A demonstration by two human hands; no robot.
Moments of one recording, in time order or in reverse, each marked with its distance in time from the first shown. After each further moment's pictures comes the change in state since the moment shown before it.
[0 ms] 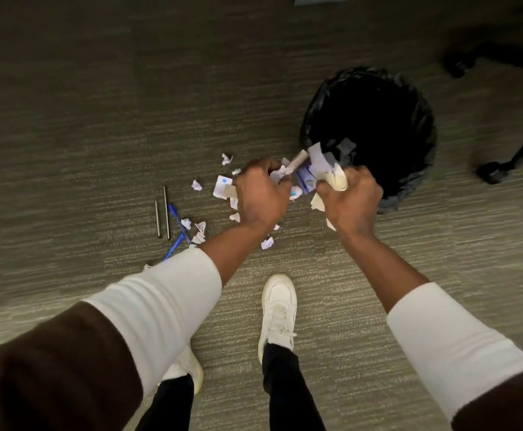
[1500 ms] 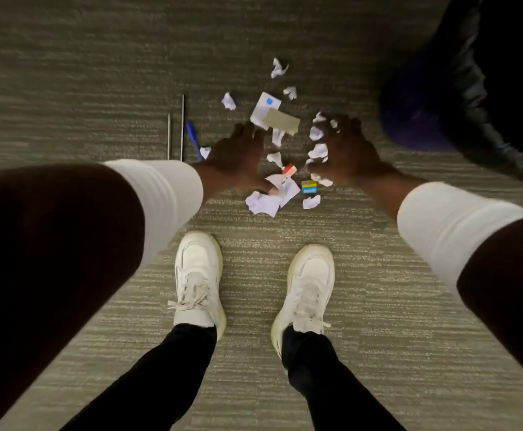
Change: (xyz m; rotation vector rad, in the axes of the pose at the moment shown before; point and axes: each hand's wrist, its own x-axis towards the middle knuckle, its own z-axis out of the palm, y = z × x) left_hand 0.056 -0.272 0.027 0.784 -0.579 0.123; right_hand 0.023 0.099 0.233 -0.639 -0.778 -0.458
